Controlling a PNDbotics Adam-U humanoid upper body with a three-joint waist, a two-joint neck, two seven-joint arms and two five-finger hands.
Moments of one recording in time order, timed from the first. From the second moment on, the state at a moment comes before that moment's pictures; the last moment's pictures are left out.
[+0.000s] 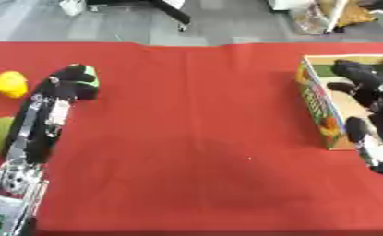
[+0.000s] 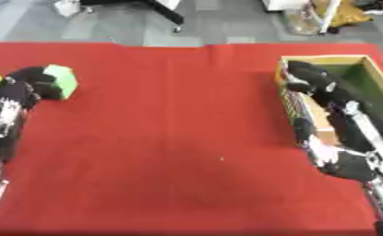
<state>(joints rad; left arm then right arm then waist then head) -0.16 0.26 -0.11 -1.84 0.01 -0.20 -0.08 -0.08 -0.43 0.06 -1.98 -0.02 -0.51 0.27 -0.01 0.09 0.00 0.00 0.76</state>
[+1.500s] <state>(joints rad) -0.24 0.98 -0.02 -1.80 -0.76 -0.06 -0.63 -0.06 -0.43 0.06 -1.98 -0.02 -0.49 0.28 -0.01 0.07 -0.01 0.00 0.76</state>
